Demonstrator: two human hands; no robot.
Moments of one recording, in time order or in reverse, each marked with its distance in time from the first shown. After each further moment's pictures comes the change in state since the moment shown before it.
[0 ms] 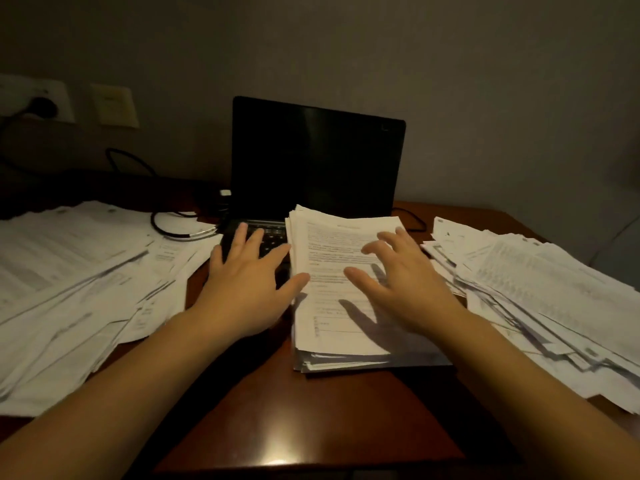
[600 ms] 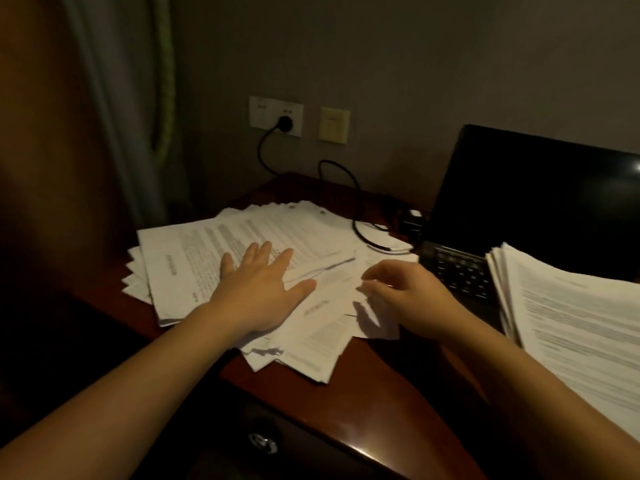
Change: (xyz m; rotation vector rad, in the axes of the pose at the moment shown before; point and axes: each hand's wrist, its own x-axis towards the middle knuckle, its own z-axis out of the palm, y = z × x) left_hand -0.081 -0.232 -0.045 0.113 -0.104 -0.461; right_hand 0.061 -0.222 0.085 0.477 -0.320 -0.316
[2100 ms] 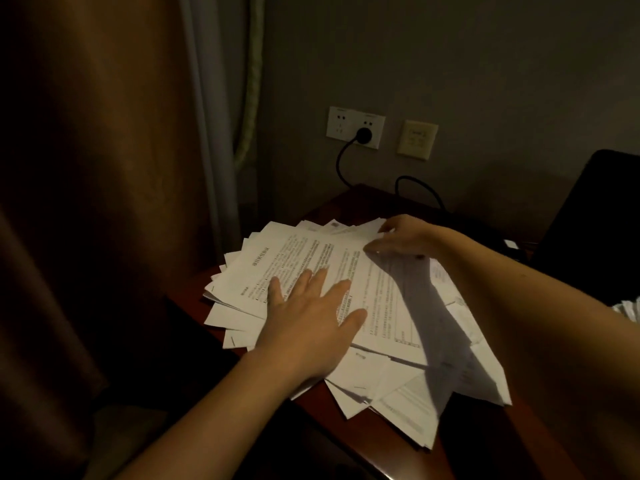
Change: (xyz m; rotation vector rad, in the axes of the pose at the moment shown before) left_hand -0.022 -0.039 0.003 -0.148 0.080 -0.009; right_hand 0.203 -0.070 0.039 -0.206 -0.252 0.181
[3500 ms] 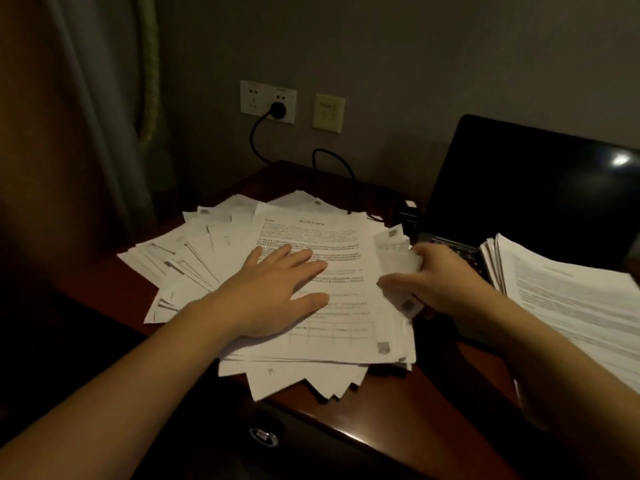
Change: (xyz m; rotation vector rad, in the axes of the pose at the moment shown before) left_hand 0.014 0.042 0.006 0.106 -0.122 0.399; right_hand -0.200 0.111 0.007 0.273 0.280 0.166
